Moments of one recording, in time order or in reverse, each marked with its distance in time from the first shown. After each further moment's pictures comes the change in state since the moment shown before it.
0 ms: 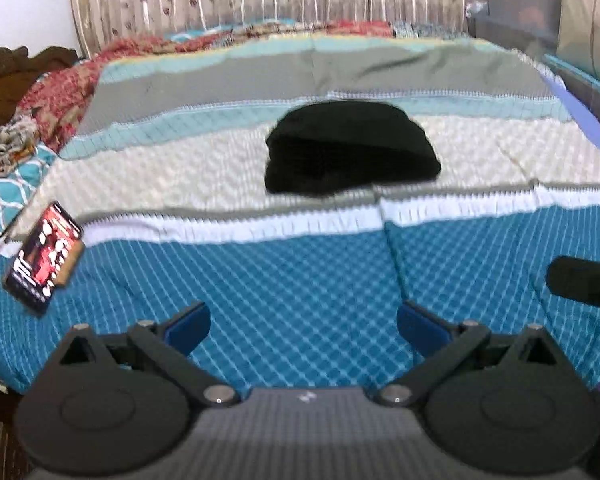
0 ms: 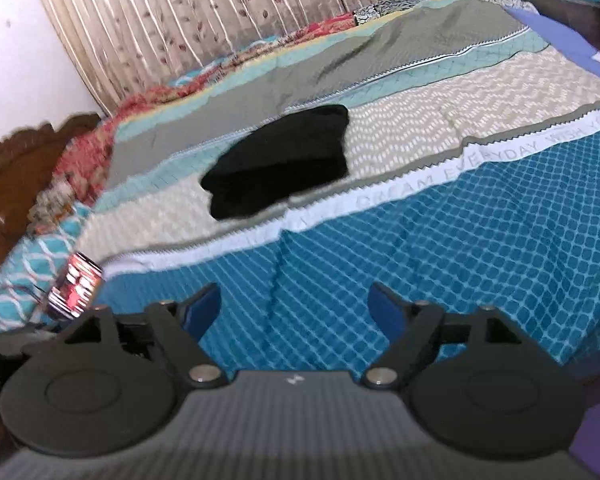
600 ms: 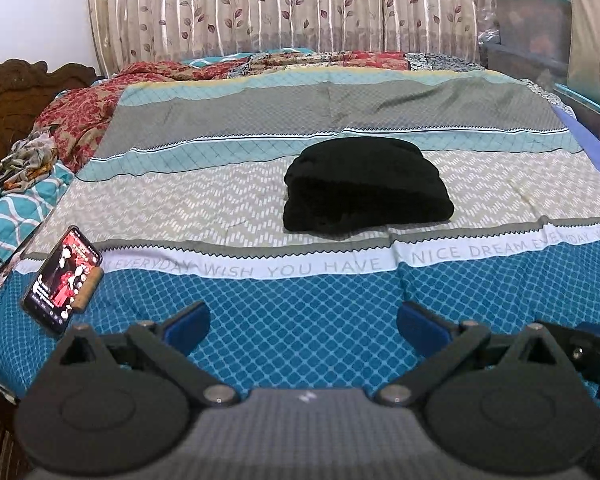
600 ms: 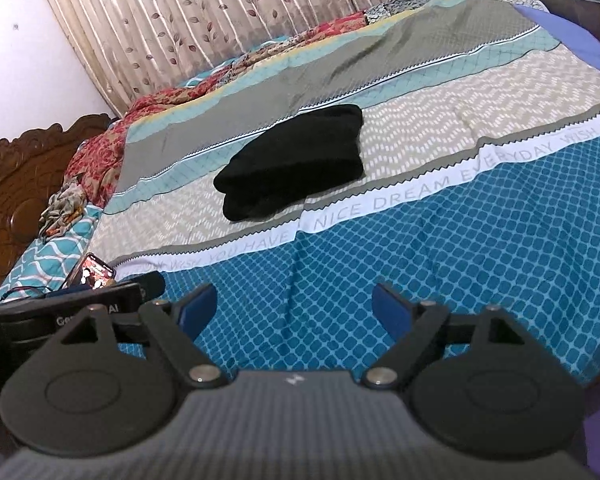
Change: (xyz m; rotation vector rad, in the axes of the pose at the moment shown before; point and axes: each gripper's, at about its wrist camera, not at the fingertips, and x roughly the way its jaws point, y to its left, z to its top) left arm -0.004 0.003 0.014 -0.022 -0.072 0.039; right arm 0.013 0.006 -0.003 -0.027 0.015 0.002
